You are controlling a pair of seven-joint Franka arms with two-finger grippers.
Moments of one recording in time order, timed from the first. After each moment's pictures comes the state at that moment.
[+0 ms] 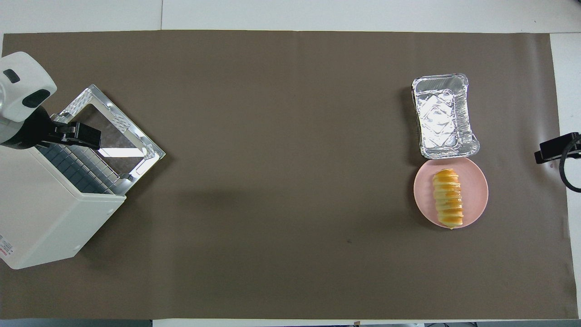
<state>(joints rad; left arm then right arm) -0.01 0.00 -0.11 -1.69 0.04 1.65 0.00 -0.08 -0.03 -0.05 -1.65 -0.03 1.51 -0.15</state>
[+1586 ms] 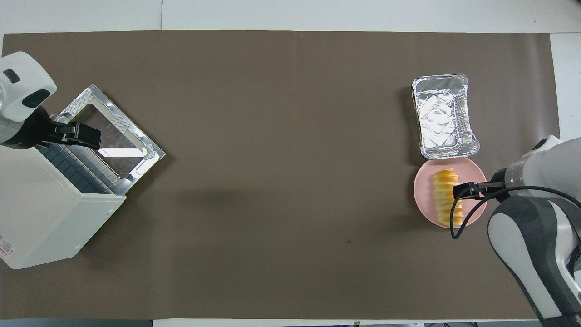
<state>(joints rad) -0.01 0.00 -0.11 -1.69 0.04 1.65 0.00 -0.04 -0.15 0.01 -2.32 -0.01 2.05 0.00</state>
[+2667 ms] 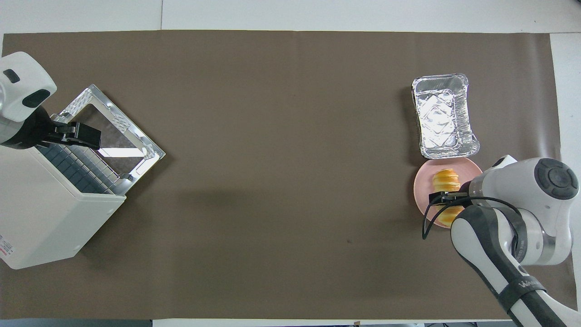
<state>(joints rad) -0.01 0.00 -0.11 -1.69 0.04 1.65 0.00 -0.04 -0.07 0.01 -2.49 0.02 2.32 0.00</state>
